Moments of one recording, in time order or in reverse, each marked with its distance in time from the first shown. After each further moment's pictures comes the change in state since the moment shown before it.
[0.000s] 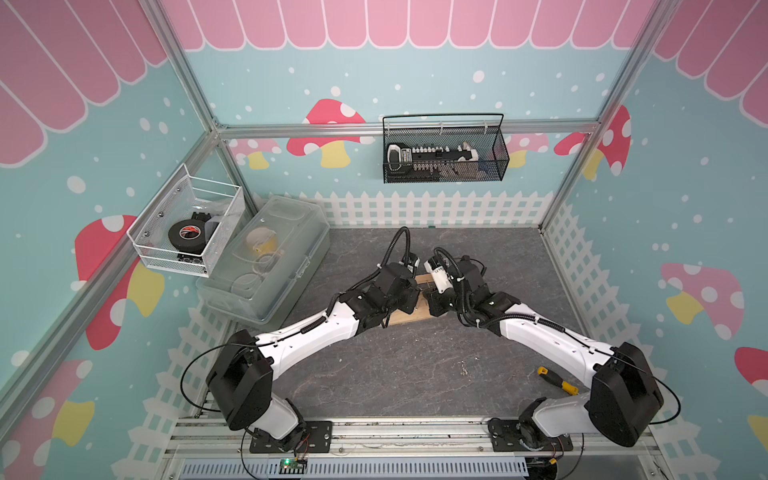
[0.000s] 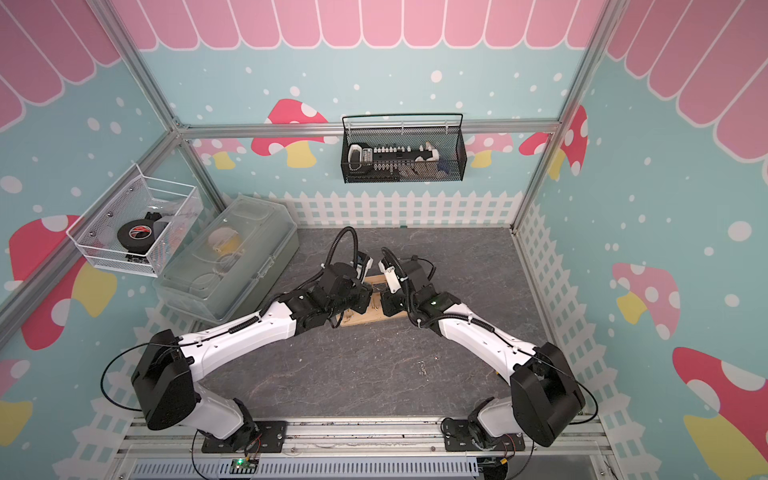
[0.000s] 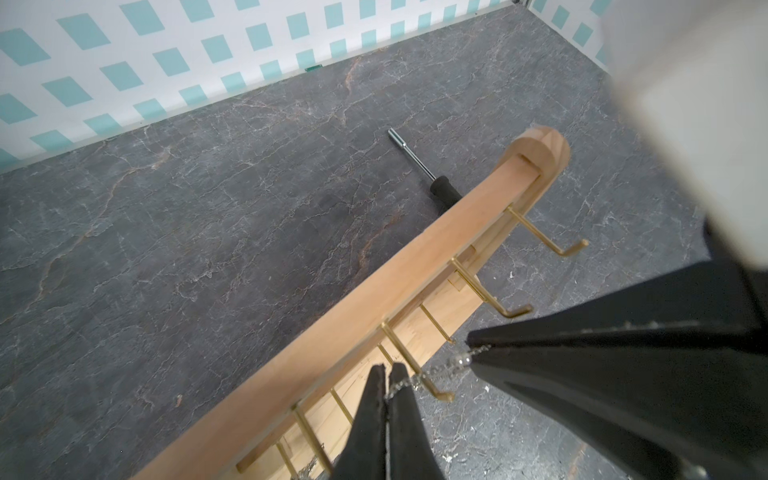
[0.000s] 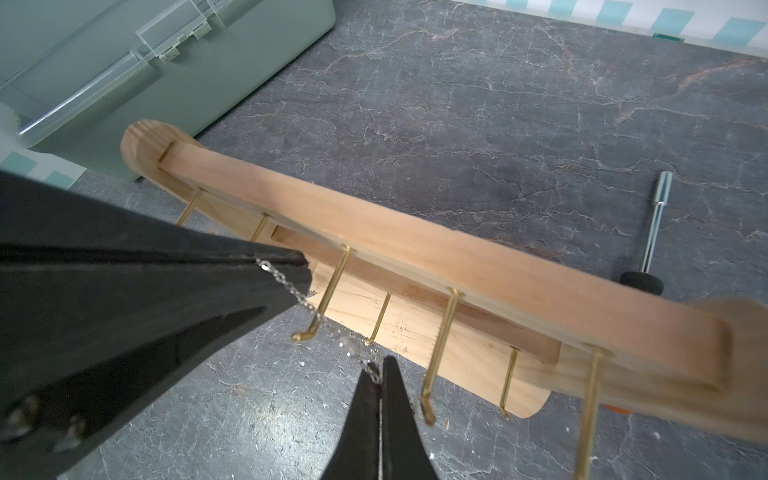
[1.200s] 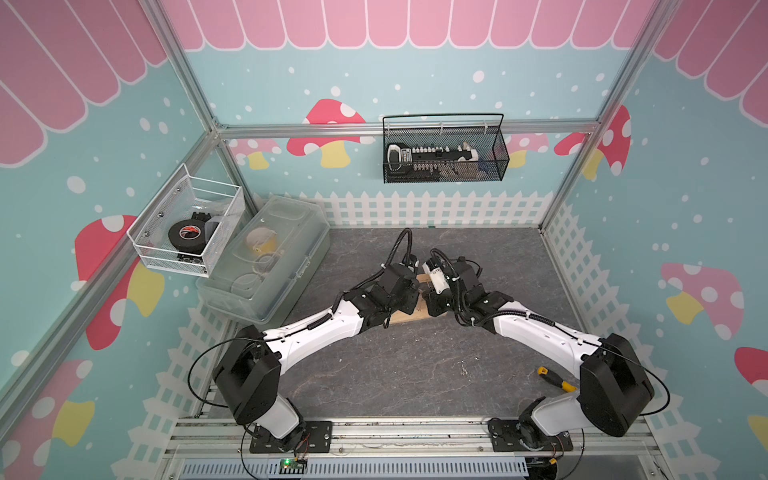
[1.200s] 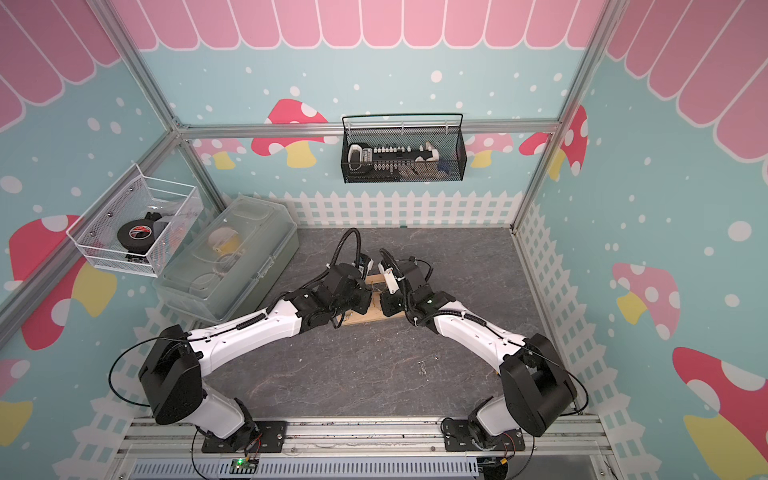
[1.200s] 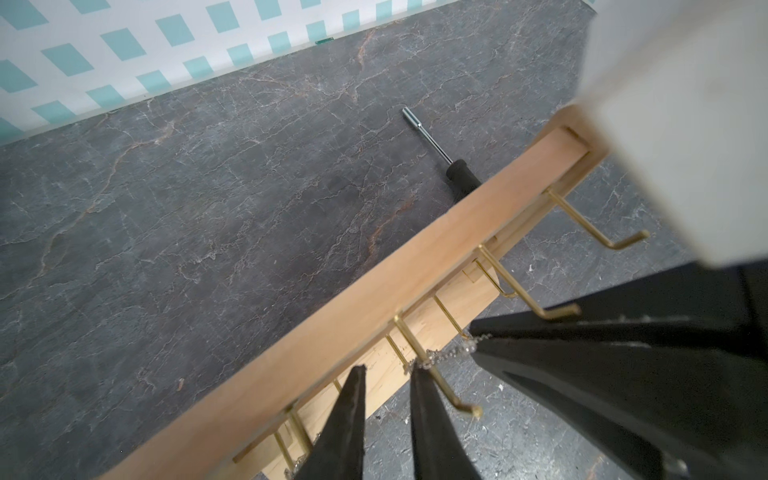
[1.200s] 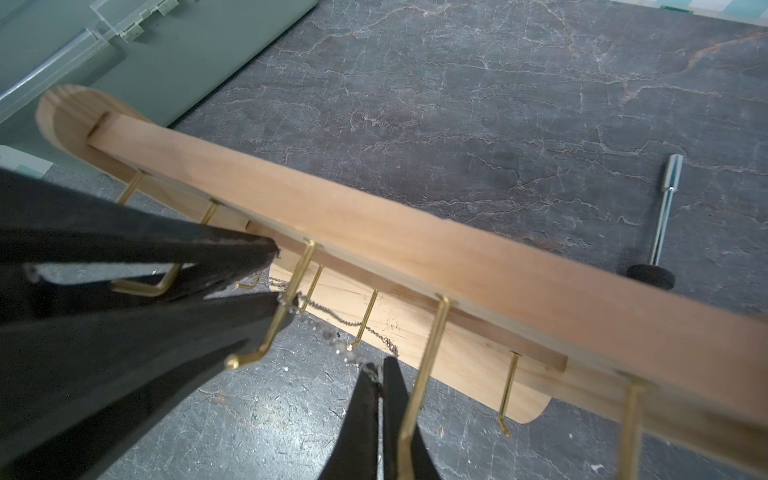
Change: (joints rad) left arm 0.003 0.032 0.008 -0.024 -0.026 -0.027; right arm -0.006 0.053 -0.004 0.025 0.009 0.000
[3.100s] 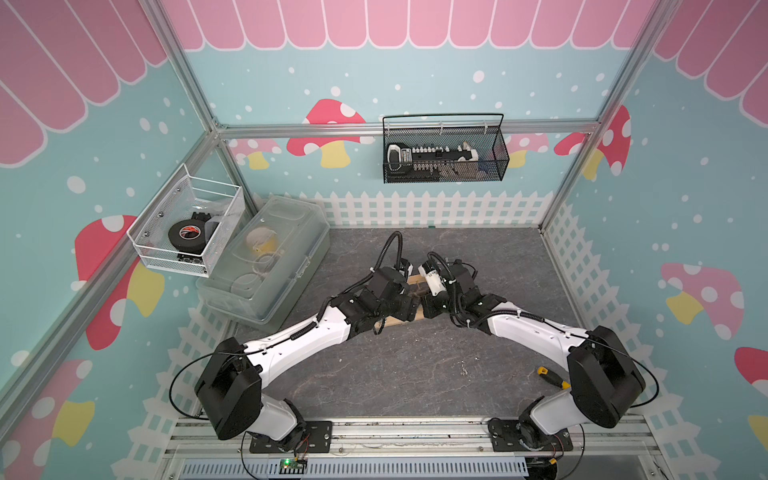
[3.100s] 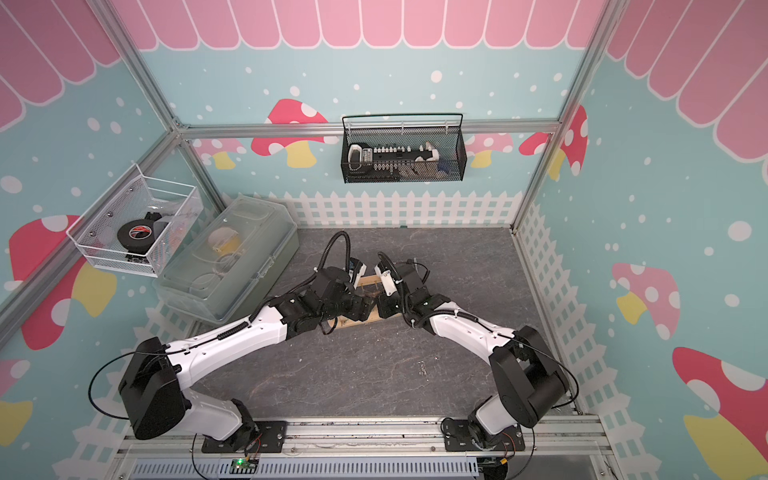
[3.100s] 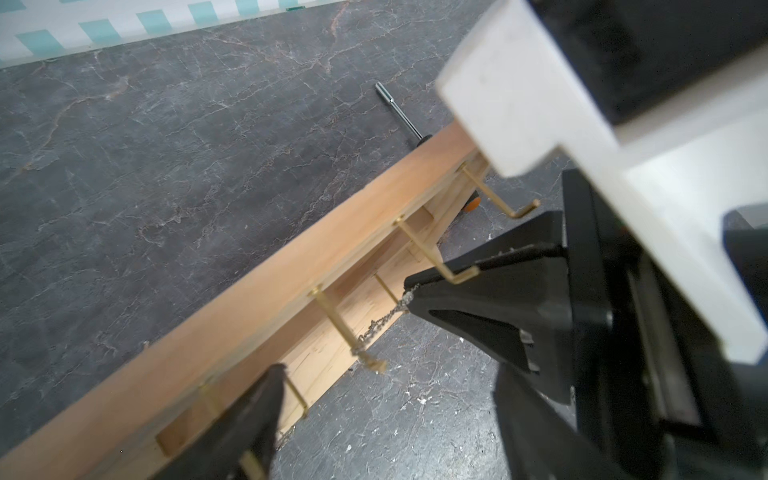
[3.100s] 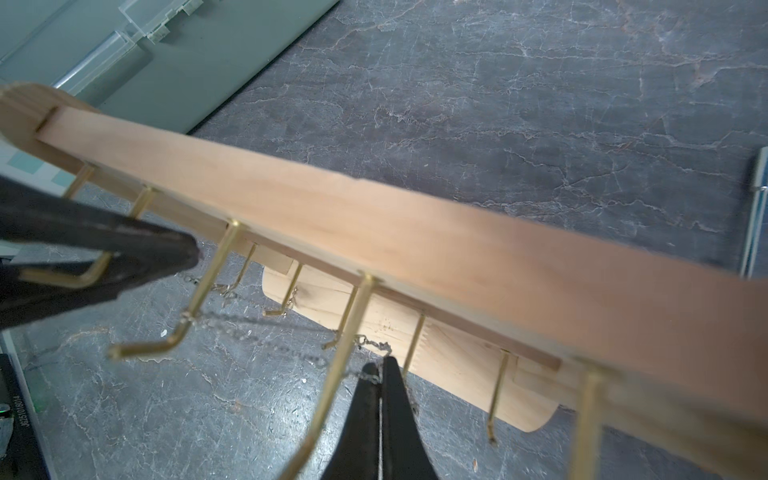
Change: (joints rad) left arm 0.013 -0.108 -0.074 -0.043 0.122 -0.068; right arm 0.000 0.053 -0.035 0.110 -0.074 0.031
